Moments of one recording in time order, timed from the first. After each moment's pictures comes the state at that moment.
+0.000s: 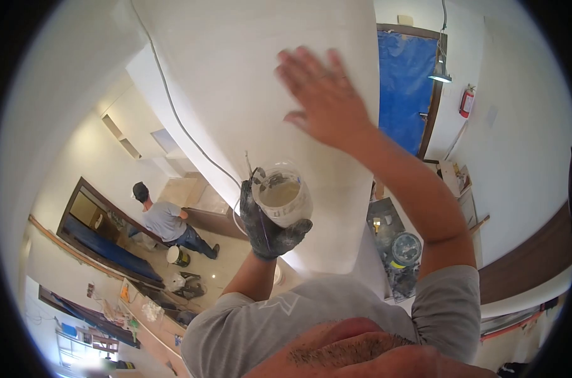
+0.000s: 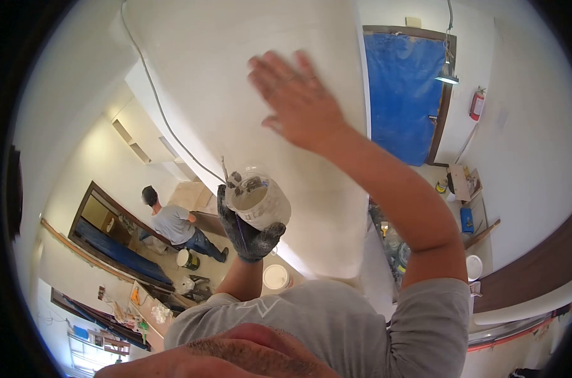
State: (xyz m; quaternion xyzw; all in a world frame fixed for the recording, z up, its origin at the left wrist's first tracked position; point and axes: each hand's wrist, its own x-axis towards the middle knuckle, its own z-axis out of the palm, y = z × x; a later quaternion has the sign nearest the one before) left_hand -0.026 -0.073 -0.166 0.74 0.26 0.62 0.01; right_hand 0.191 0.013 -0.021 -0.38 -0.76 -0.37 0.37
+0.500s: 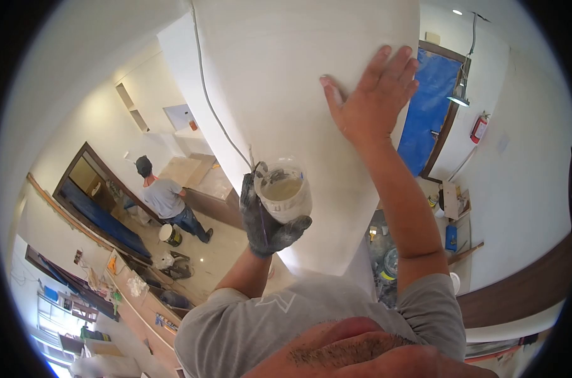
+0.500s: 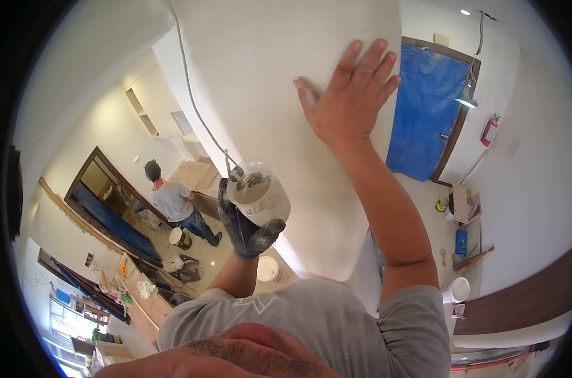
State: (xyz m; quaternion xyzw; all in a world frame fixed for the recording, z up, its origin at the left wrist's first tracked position) left_hand -0.039 -0.082 -0.169 0.73 0.28 0.62 0.06; right_hand 0.183 0.037 -0.033 -0.48 -0.55 -0.39 0.57
